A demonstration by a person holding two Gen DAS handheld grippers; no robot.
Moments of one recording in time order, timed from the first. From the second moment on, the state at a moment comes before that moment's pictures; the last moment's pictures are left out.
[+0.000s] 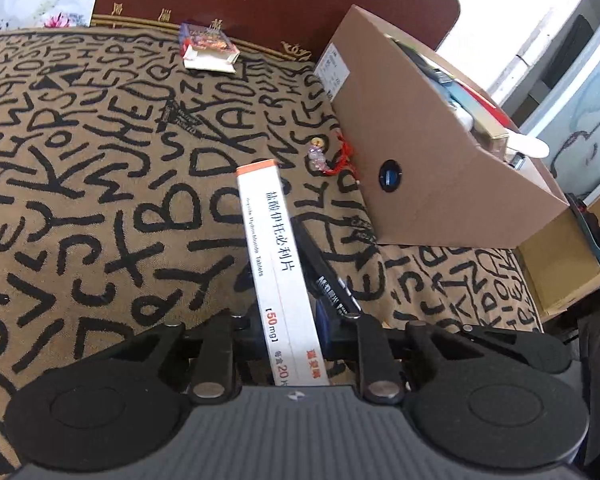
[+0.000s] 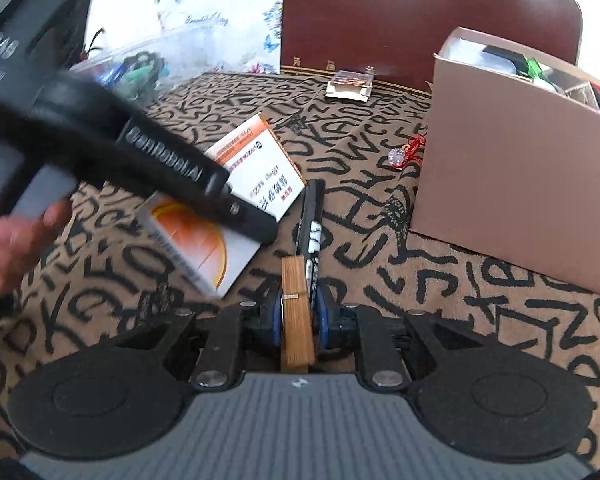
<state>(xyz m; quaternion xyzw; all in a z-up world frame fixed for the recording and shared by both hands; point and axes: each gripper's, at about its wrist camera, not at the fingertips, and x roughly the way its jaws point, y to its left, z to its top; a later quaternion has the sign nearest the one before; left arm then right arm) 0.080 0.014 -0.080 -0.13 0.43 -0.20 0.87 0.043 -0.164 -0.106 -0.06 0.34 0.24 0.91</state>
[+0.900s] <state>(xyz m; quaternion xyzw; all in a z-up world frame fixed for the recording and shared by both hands) 0.089 -0.040 0.055 -0.15 0.30 -0.31 0.89 0.020 -0.248 0.015 0.02 0.18 0.17 0.97</state>
